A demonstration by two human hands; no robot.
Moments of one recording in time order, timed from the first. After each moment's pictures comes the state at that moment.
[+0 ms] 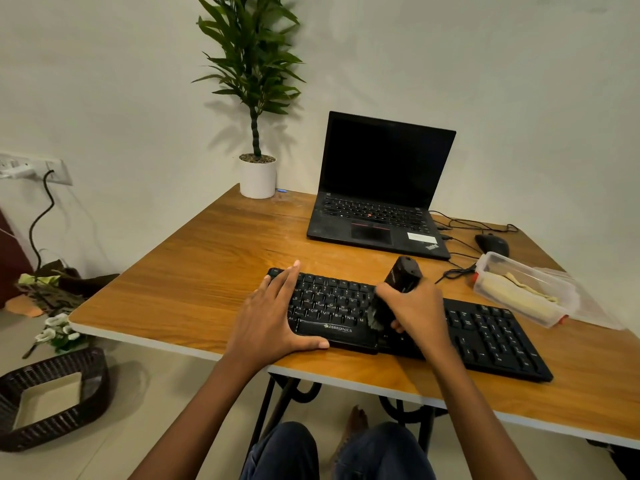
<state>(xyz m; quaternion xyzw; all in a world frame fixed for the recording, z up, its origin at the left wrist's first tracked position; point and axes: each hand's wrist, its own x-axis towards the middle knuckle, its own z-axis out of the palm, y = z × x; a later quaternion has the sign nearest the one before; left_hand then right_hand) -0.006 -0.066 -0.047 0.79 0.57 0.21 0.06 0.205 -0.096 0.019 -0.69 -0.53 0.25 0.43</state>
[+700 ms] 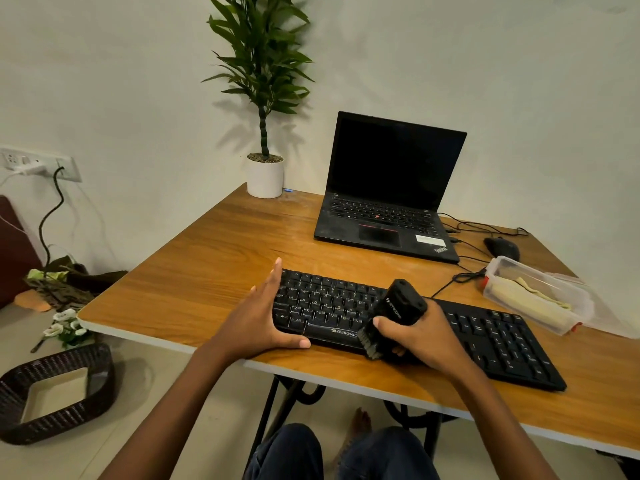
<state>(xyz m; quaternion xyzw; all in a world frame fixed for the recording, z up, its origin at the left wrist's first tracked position) -0.042 -0.053 -0.047 0.78 0.54 0.22 0.22 0.211 -0.112 0.014 -0.60 -0.64 0.32 0.36</state>
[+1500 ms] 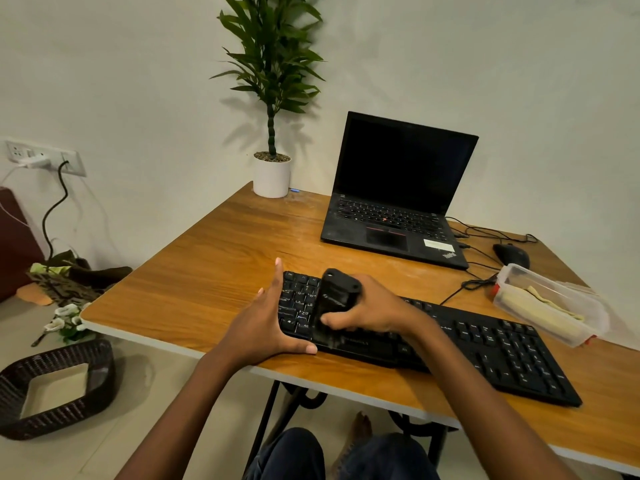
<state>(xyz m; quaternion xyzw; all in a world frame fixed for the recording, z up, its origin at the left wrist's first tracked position) -0.043 -0.053 -0.047 0.75 0.55 0.24 0.28 0.156 -0.057 0.035 -0.46 -0.78 0.40 0.16</state>
